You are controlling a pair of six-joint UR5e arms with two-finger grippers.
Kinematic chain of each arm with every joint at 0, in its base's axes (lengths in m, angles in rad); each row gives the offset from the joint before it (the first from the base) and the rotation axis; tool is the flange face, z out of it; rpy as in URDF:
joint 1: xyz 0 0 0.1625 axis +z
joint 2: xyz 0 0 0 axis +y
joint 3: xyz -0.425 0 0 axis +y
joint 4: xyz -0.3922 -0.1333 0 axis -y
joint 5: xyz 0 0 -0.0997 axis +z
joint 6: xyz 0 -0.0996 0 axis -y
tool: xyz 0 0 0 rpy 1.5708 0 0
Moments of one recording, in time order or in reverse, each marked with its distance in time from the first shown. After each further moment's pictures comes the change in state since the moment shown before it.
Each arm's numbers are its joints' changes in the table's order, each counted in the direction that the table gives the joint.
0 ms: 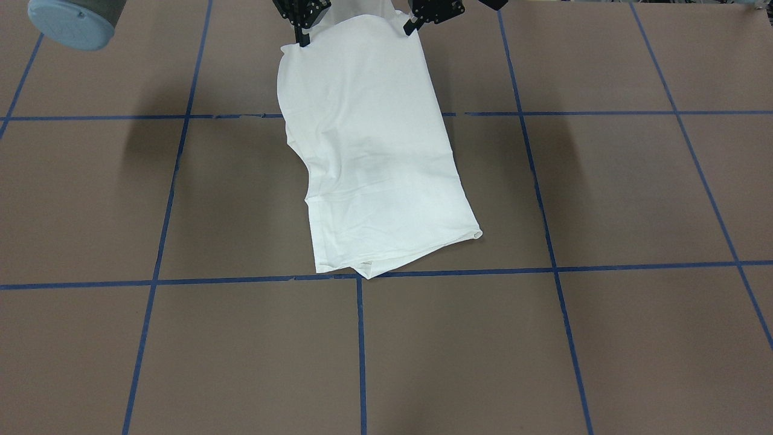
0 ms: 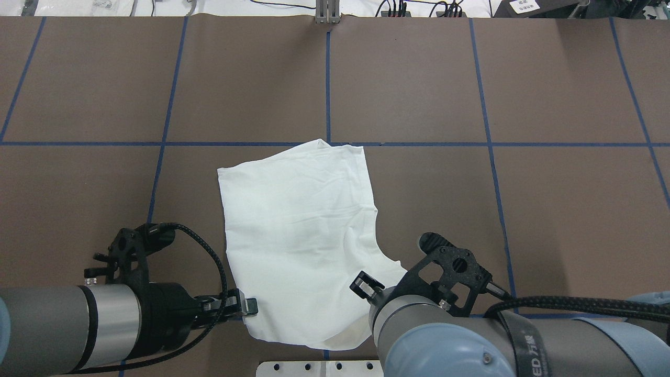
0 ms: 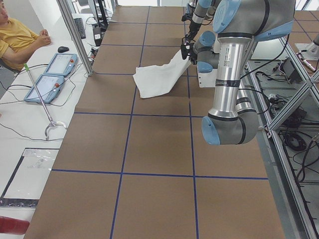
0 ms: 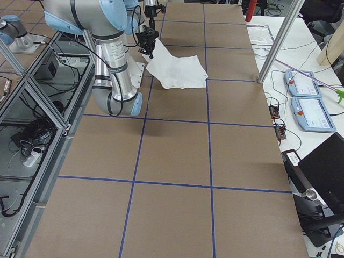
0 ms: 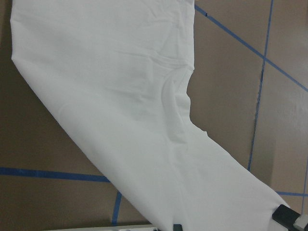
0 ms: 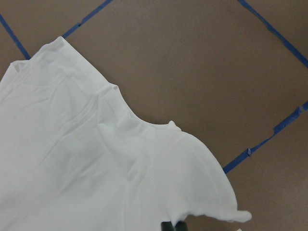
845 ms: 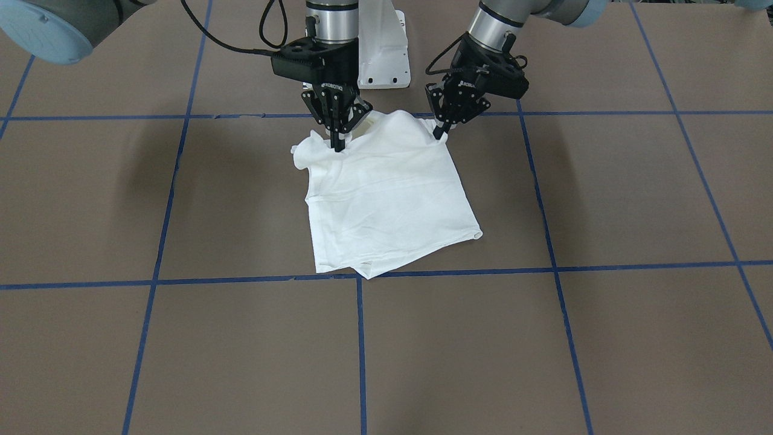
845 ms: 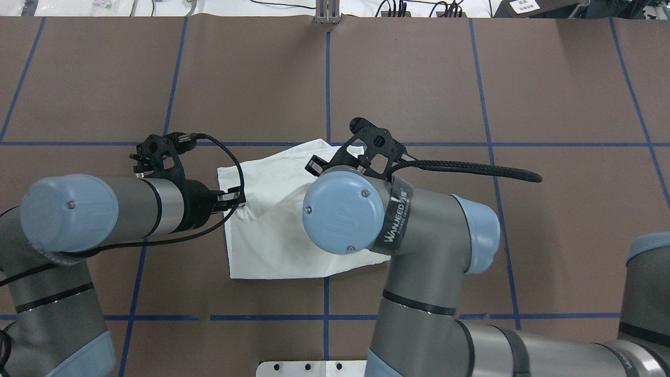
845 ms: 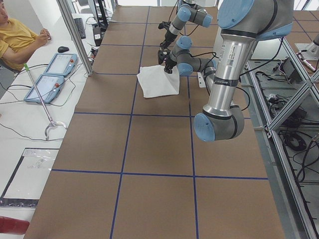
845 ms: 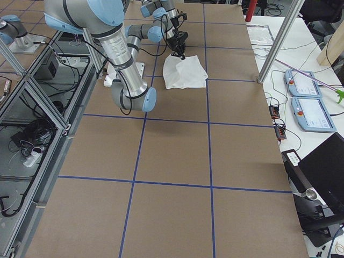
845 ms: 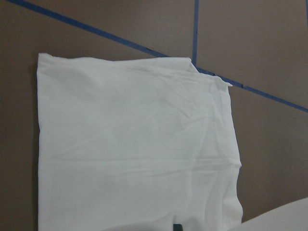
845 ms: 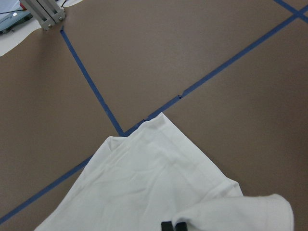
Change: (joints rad) left arm -0.286 0.131 -0.336 0.016 0.010 0.238; right arm 0.284 -0.115 0.511 0.464 0.028 -0.249
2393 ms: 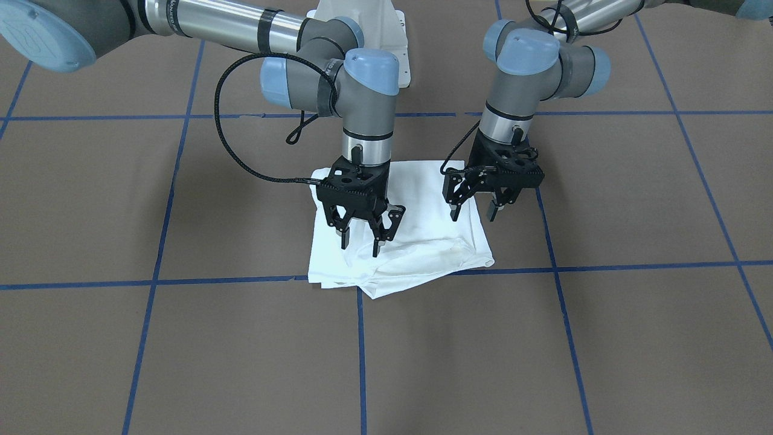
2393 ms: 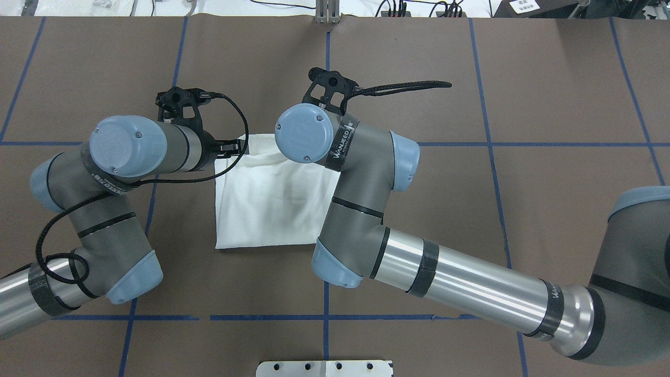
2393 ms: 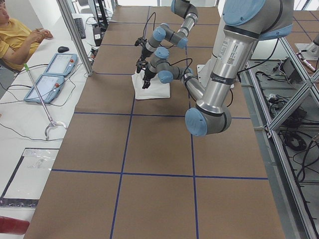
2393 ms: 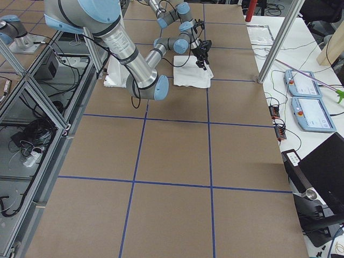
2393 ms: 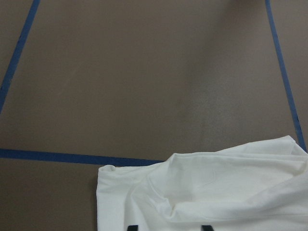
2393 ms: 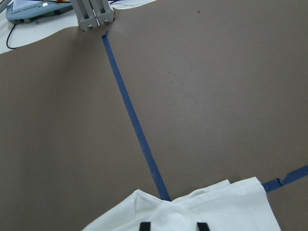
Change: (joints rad) left arm -0.126 0.117 -0.291 -0.022 -0.001 0.224; right arm 0.129 -0.142 0.464 0.323 -0.043 -0.328
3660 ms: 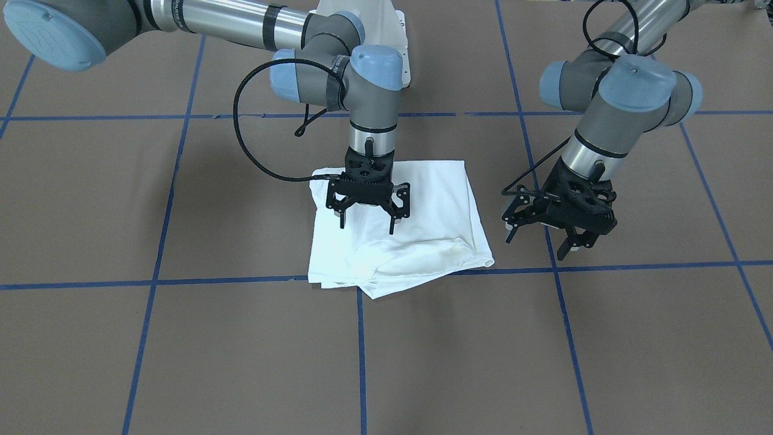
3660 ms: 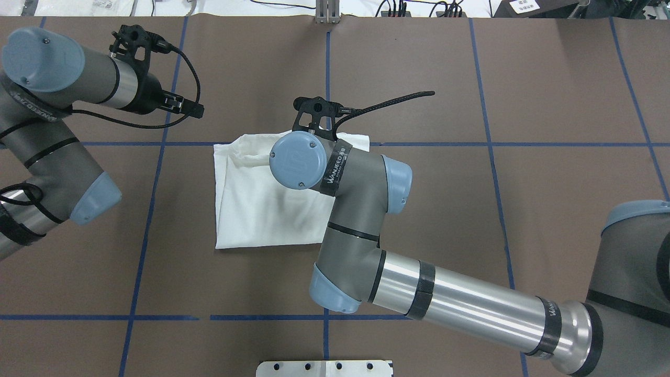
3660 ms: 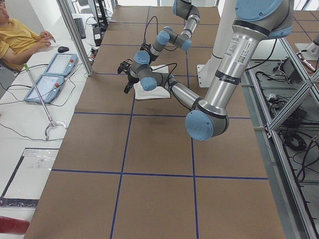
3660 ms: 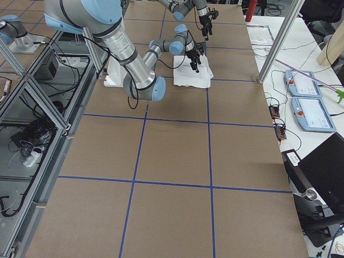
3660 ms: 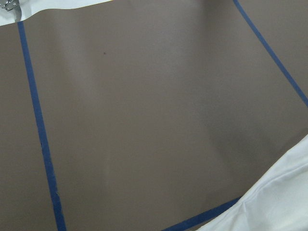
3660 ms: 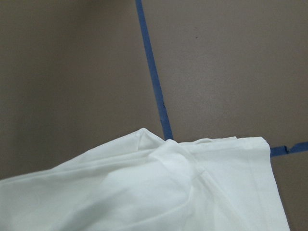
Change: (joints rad) left arm -0.256 -0.012 -0.103 -0.133 0.291 0.531; right arm -0.071 0.024 -0.012 -0.008 -0.018 -0.173
